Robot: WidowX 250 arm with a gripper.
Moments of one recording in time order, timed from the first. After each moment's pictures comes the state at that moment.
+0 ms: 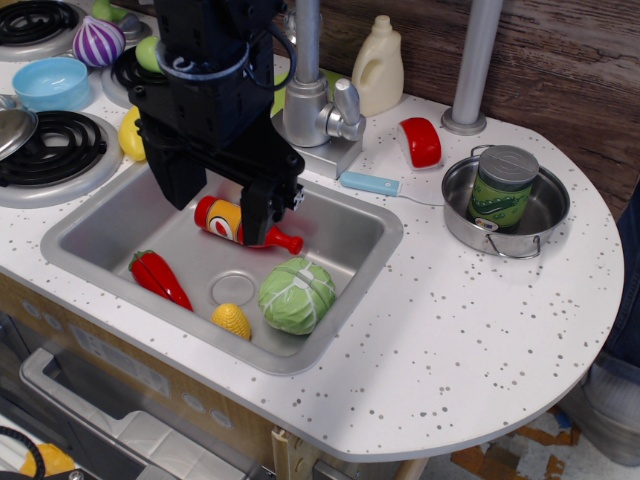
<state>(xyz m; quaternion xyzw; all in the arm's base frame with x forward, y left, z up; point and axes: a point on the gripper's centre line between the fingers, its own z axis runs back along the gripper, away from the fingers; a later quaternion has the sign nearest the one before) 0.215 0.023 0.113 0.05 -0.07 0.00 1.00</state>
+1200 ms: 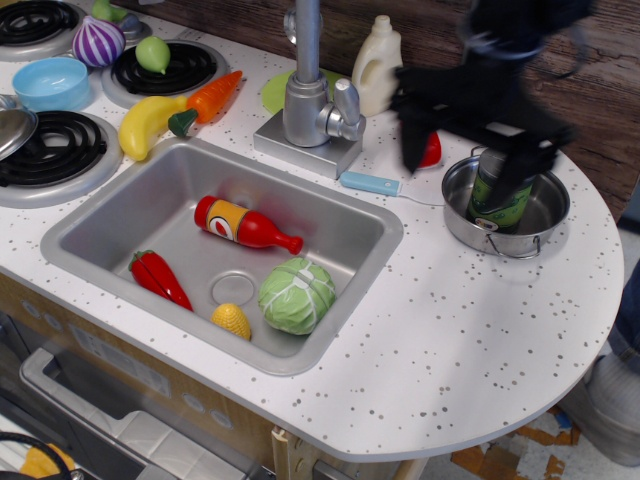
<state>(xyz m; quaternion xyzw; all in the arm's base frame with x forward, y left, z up) 0.333 -0.093 0.108 0.06 -0.10 0.02 0.99</state>
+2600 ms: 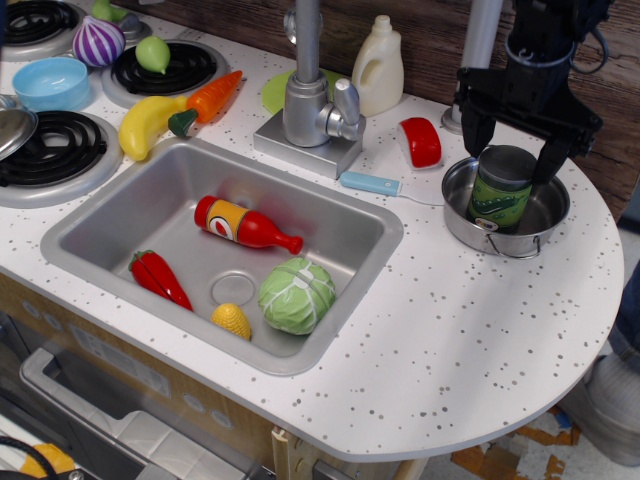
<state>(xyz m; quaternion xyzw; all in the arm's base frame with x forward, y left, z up) 0.415 -0.094 0.065 0.01 -0.15 -0.05 0.99</state>
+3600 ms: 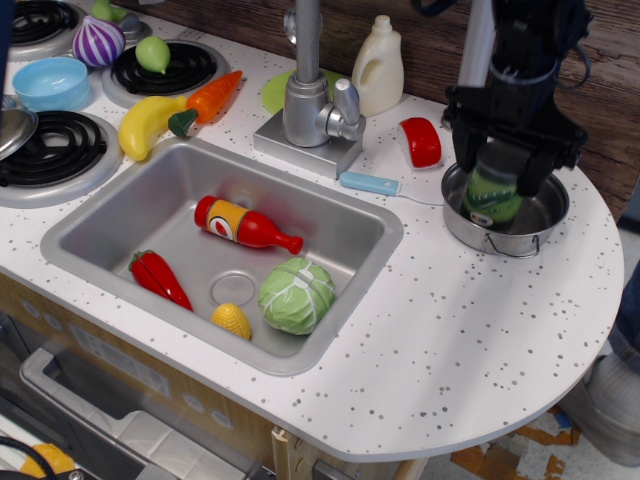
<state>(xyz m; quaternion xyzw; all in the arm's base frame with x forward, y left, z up) 0.413 -0.090 0.060 0.00 -0.13 -0.05 0.99</state>
